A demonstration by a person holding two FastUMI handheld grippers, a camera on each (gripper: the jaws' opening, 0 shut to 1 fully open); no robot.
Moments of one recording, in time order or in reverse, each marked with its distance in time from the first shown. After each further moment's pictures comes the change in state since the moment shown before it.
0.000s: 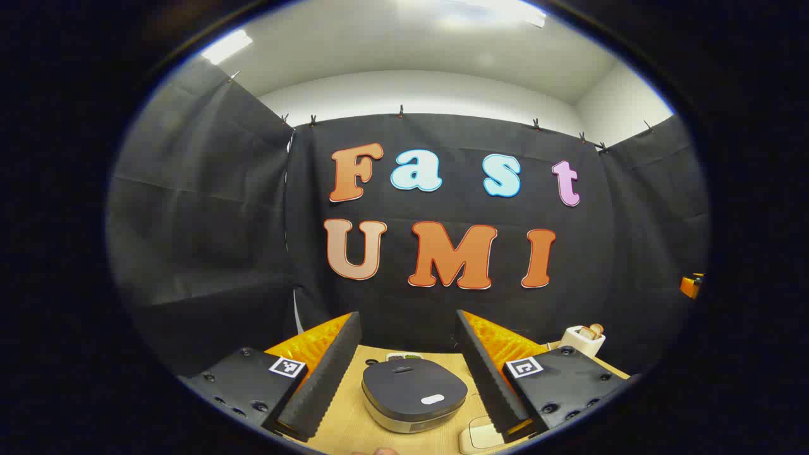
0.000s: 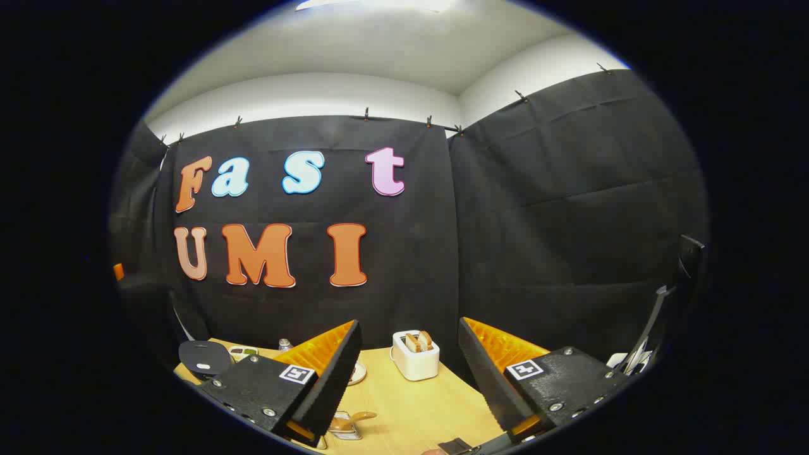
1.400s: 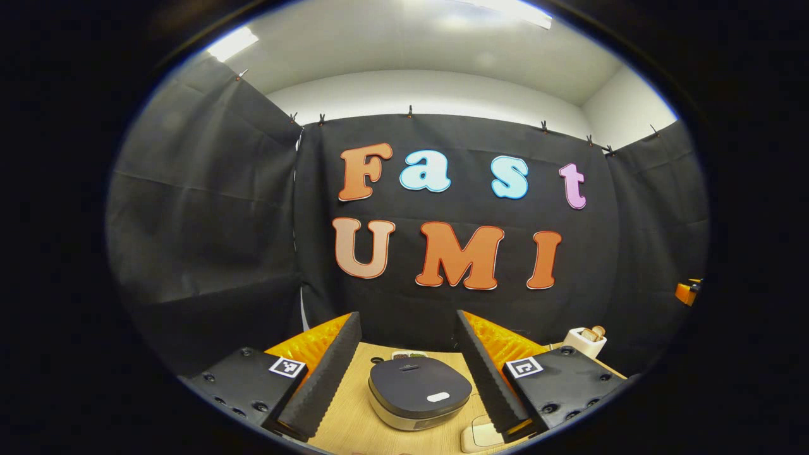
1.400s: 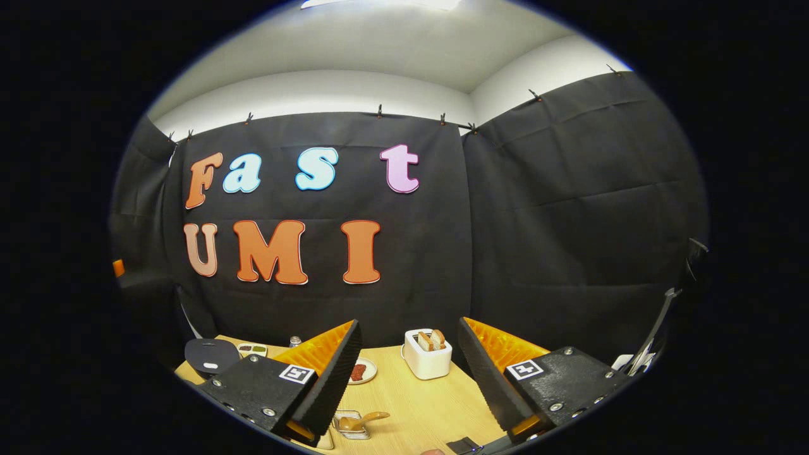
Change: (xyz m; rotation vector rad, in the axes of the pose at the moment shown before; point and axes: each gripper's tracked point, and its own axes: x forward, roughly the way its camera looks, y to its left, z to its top) left arm -0.006 0.016 0.000 -0.017 0.009 0.026; right arm 0.005 0.025 0.002 -0.004 0.015 0.042
